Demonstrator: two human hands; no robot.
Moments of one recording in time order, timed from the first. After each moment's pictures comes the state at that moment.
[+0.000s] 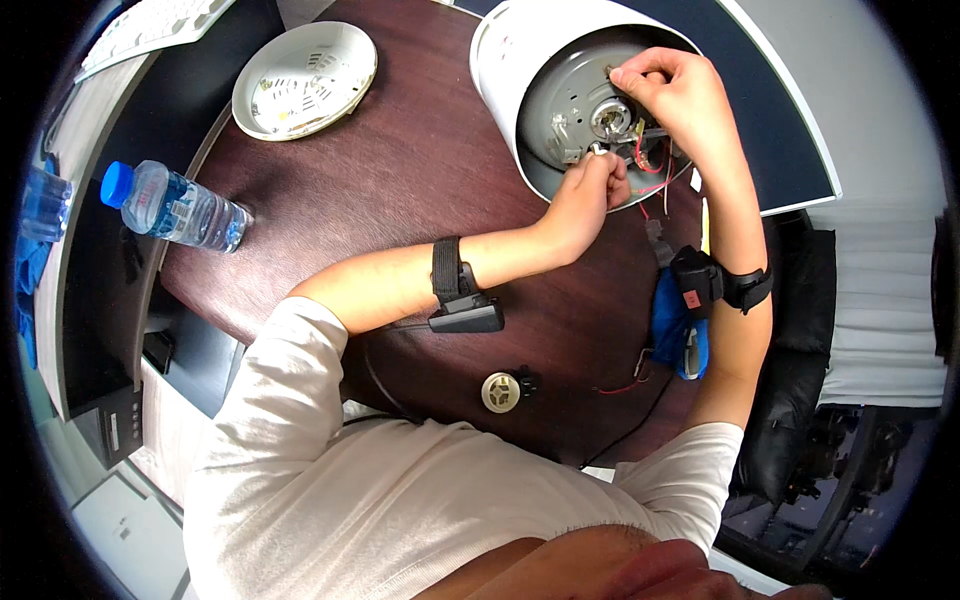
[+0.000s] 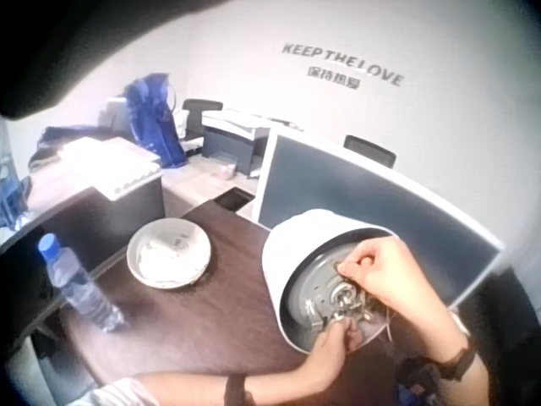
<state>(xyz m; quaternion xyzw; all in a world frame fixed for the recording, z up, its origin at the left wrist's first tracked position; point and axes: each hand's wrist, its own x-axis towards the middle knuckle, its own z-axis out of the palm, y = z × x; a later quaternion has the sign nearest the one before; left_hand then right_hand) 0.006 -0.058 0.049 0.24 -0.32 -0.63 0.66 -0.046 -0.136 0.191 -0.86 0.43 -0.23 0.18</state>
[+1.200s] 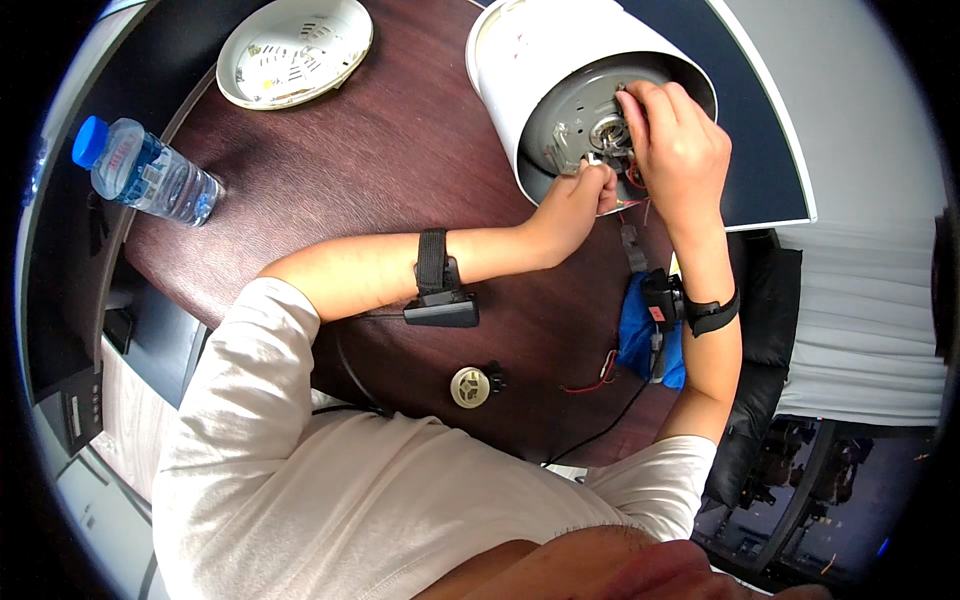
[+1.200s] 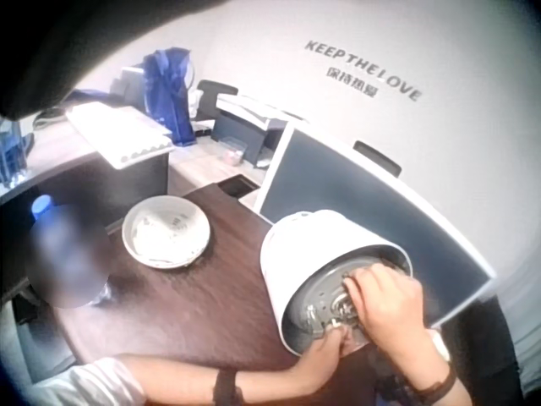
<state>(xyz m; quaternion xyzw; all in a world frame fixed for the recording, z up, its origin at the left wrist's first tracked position) 0.001 -0.055 0.042 0.27 -0.36 -0.59 0.67 -0.053 -0.110 0.175 -0.90 0.17 -0.26 -0.30</state>
